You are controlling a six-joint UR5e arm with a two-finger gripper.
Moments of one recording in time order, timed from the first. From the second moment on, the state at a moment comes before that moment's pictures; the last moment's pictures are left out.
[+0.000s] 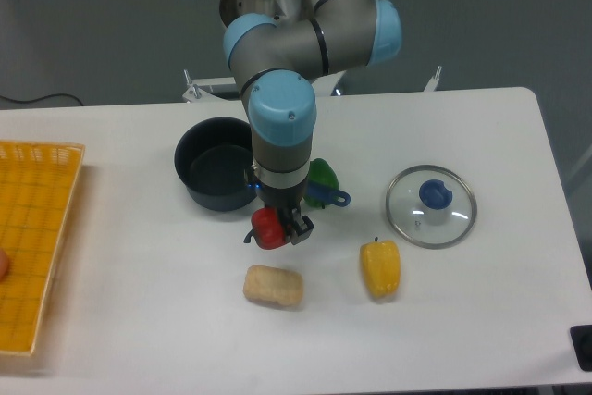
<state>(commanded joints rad) 2.36 -1.89 -1.61 -1.15 1.50 1.33</state>
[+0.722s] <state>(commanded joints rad) 2.35 -1.83 -1.66 -1.21 1.50 1.29</state>
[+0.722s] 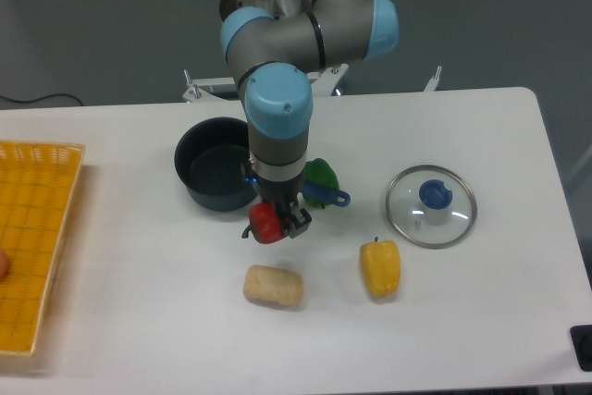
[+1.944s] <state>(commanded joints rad) 2.22 -1.76 -1.78 -1.36 1.63 1.30</state>
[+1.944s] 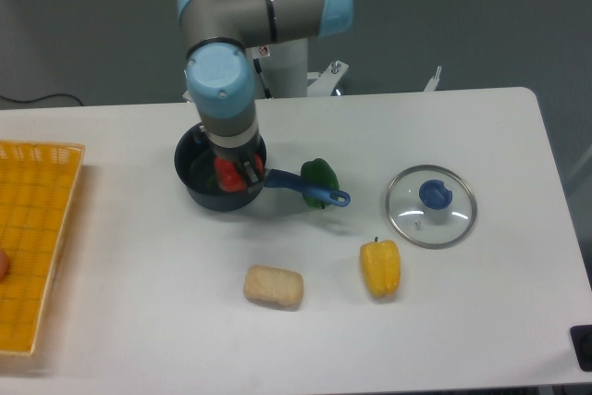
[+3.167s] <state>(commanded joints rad) 2.07 -1.81 -1.83 -1.36 1.77 1.24</state>
